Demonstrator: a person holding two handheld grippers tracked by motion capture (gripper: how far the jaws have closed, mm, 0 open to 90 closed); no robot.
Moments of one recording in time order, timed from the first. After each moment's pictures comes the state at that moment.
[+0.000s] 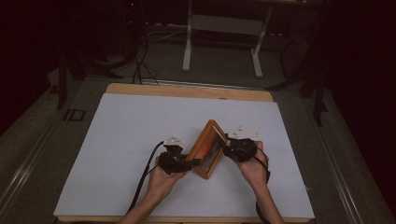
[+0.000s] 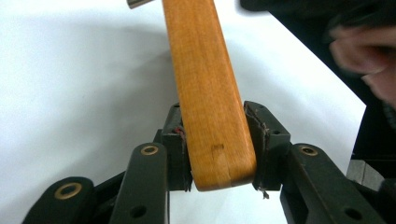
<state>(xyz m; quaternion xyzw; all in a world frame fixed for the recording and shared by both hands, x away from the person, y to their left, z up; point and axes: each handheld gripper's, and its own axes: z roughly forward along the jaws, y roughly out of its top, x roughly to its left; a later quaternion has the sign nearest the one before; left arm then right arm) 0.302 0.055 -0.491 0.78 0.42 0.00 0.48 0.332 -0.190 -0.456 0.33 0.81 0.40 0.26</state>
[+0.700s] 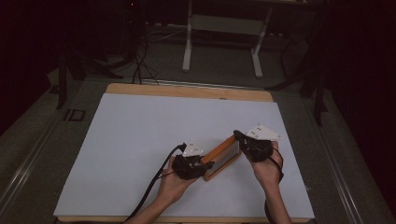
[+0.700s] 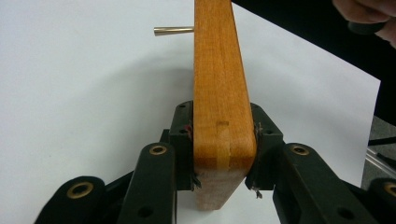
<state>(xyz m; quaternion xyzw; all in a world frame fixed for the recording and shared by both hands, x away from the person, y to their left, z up) 0.284 0.017 -0.481 0.81 0.33 0.08 0.48 0.319 -0.218 -0.434 0.35 0.78 0.43 0.29</state>
